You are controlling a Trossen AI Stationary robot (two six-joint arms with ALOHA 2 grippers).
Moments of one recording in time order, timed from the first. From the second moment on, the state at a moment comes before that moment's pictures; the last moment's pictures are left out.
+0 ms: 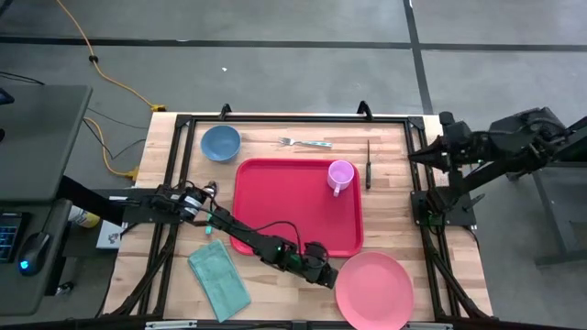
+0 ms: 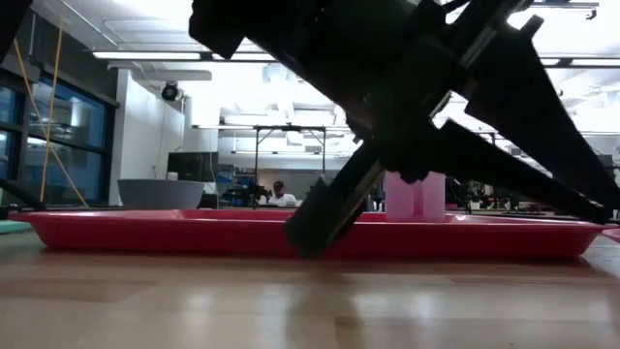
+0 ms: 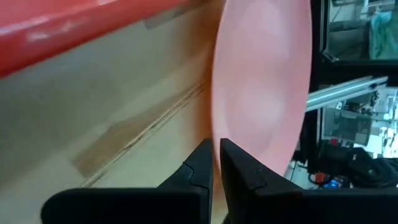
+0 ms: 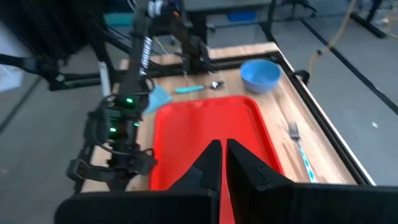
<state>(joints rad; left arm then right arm) -0.43 2.28 1.56 0.10 -0.12 -1.55 0.37 0.88 1.65 -1.23 0.36 0.30</state>
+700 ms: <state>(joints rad) -0.46 2.28 1.56 0.09 -0.02 -1.55 0.37 0.83 1.65 -1.20 0.33 0.24</state>
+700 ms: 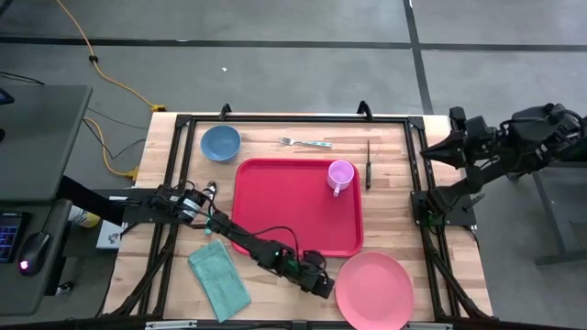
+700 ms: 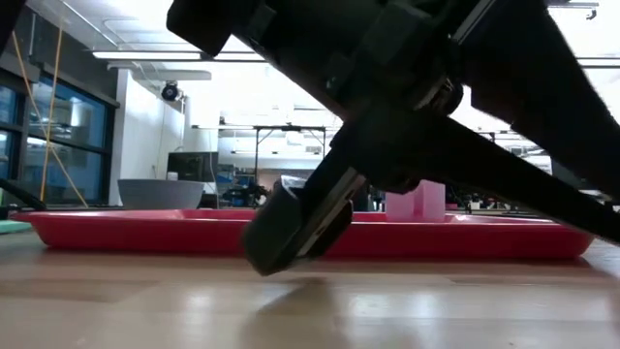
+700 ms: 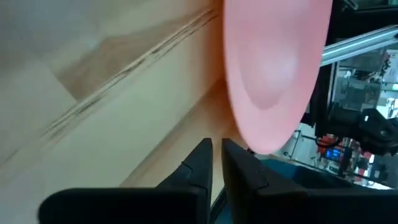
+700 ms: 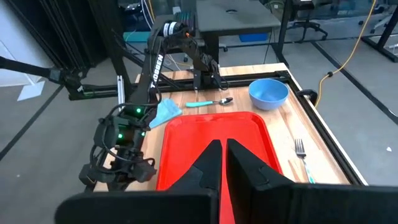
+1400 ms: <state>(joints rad) -0.45 2.35 1.63 0.17 -0.11 -1.60 0.37 0.83 1.65 -1.20 0.32 0.25</state>
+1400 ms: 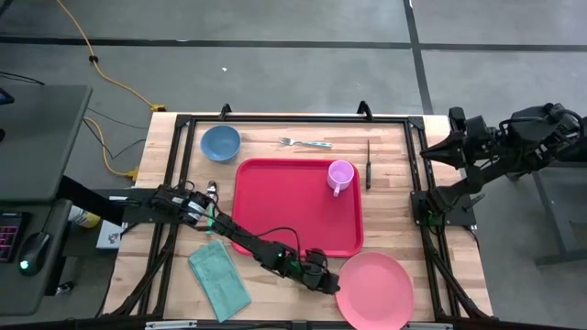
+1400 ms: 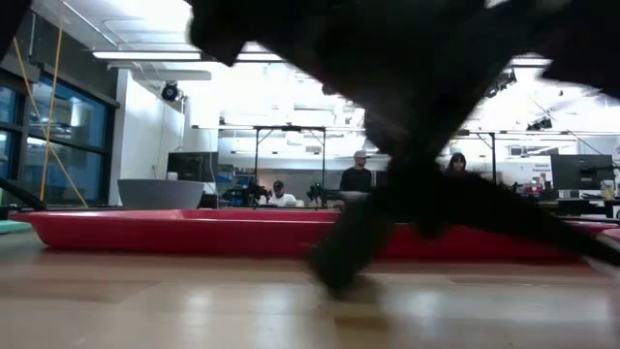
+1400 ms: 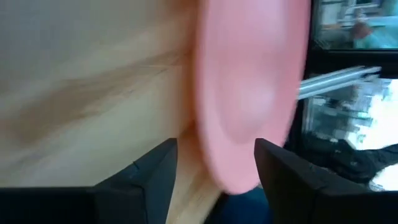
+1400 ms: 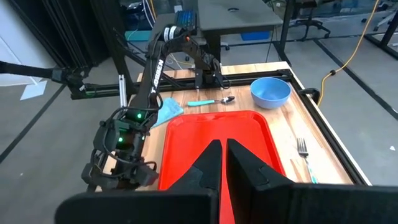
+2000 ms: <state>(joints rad) -0.40 2.49 1.87 0.05 -0.04 -1.55 0.37 0.83 1.65 -1.20 0.30 0.25</state>
